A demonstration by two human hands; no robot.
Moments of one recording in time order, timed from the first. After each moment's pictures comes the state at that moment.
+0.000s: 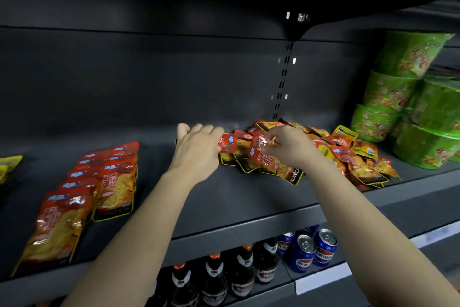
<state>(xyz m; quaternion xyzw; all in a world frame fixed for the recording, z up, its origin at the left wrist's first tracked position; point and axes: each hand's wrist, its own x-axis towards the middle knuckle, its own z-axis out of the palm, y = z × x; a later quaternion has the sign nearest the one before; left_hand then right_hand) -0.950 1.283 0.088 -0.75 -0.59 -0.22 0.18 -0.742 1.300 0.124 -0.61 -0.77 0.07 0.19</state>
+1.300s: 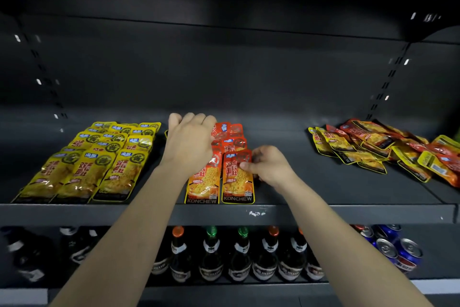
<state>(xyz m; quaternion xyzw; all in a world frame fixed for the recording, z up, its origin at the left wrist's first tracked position) -1.157 1.157 0.094 -0.65 -0.70 -0.20 0.24 -0.984 1.225 0.051 -0.52 -0.69 0.42 0.29</state>
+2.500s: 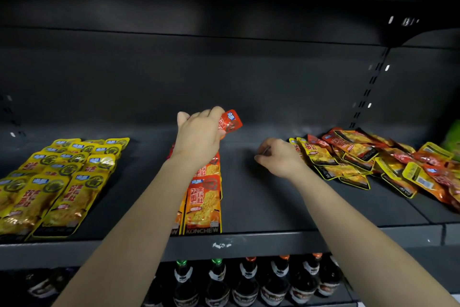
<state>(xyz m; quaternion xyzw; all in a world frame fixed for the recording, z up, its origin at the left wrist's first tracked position) -1.100 1.237 0.113 -0.66 -0.67 -0.28 0.17 -0.915 1.303 0.081 -0.56 -0.77 0.20 0.22</state>
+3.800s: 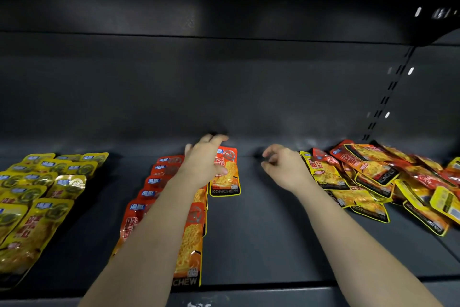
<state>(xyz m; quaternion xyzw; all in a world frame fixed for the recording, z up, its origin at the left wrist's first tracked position) -1.095 1.315 0.068 -0.66 -0.71 -0.24 -0.06 -0.896 1.375 0.056 -0.53 -0.78 0.20 0.25</state>
